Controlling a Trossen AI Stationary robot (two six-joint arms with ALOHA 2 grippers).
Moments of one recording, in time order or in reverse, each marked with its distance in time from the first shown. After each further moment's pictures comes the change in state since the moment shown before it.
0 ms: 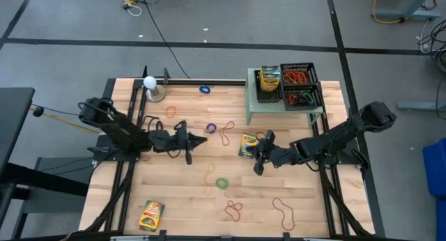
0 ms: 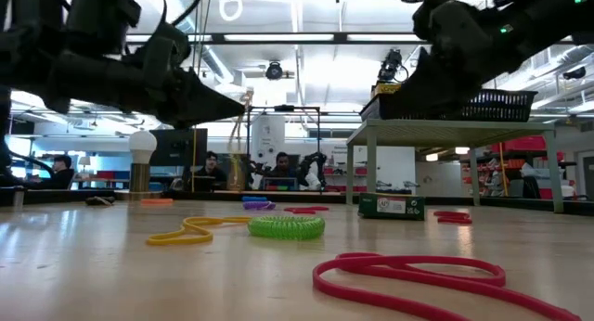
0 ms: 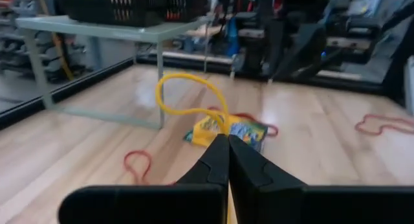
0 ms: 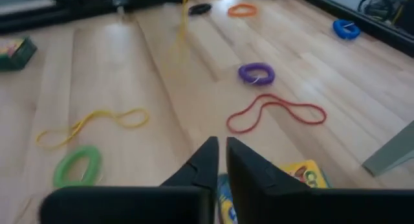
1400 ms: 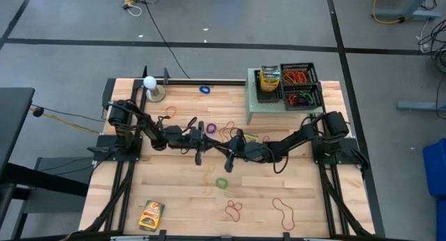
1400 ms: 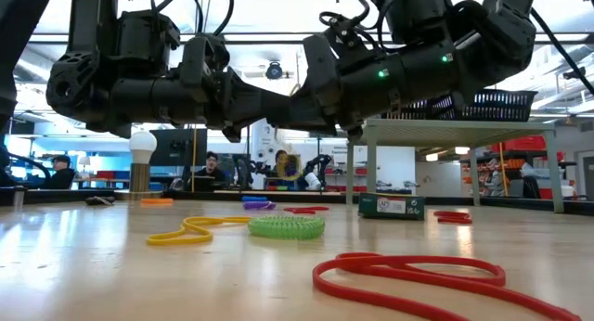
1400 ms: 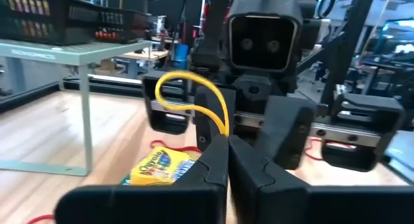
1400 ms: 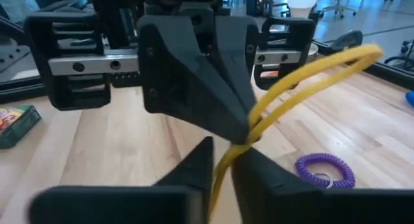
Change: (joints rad) left arm 0.108 0.305 0.177 0.263 0.344 -0.024; right arm -0.154 0.544 0.243 0.649 -0.141 -0.240
